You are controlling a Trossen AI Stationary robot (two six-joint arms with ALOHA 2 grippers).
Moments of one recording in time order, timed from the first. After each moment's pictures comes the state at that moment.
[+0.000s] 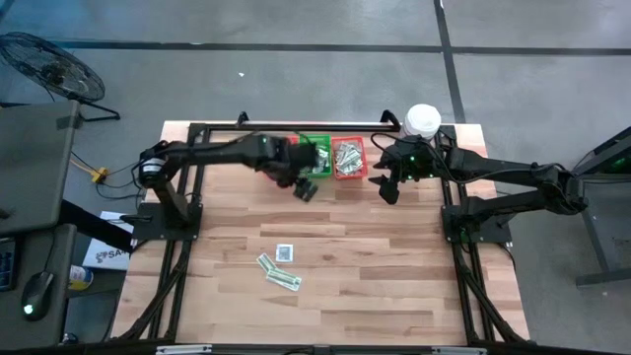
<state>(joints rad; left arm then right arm) 0.20 1.74 1.59 -1.08 -0.06 -0.73 -0.33 1.07 0.80 -0.43 -0.03 0.09</state>
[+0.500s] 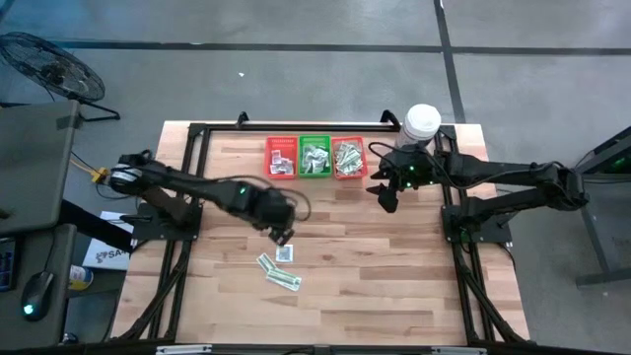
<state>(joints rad) -0.16 1.56 1.29 -1.06 -0.14 -1.03 -0.24 1.07 0.80 -0.44 -0.05 0.22</state>
